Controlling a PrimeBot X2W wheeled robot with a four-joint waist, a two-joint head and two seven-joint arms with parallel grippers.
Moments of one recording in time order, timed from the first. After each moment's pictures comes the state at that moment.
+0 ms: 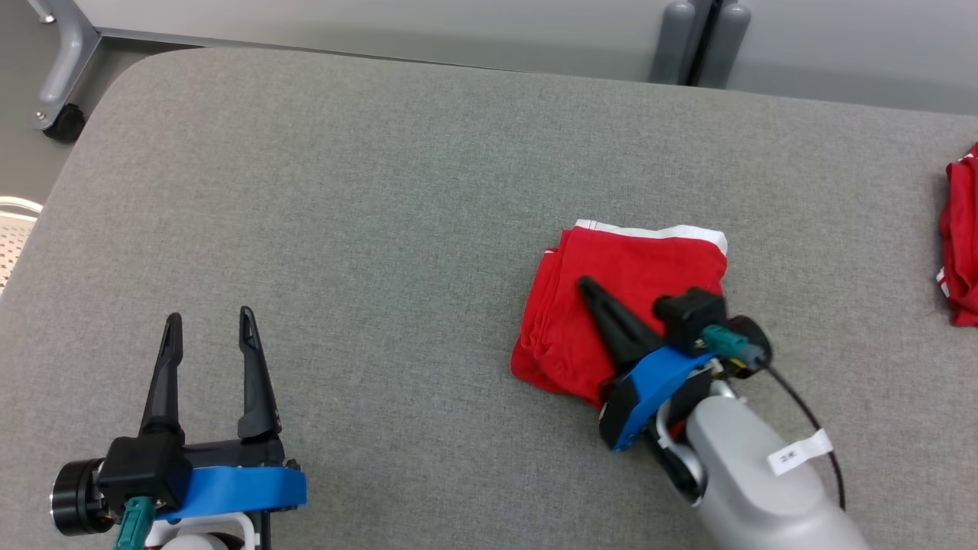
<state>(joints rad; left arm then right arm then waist) -0.04 0.05 0.00 0.04 -0.10 0.00 -0.26 -0.59 -0.05 0.44 0.76 0.29 0.13 -0.26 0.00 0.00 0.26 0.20</state>
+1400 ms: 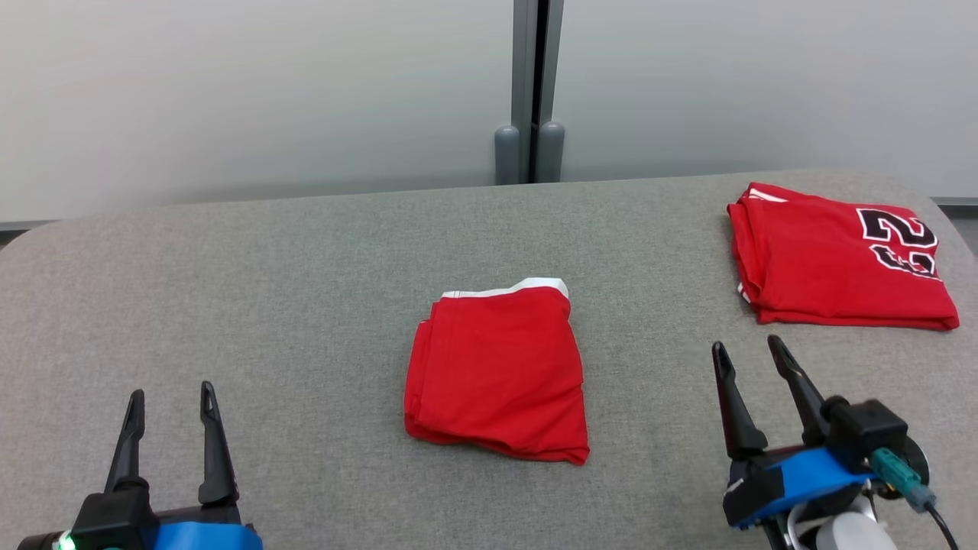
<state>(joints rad) 0.06 0.07 0.11 0.11 -0.04 -0.04 -0.26 -0.15 -0.05 0.03 0.32 0.13 0.13 -0.26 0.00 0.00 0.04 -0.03</state>
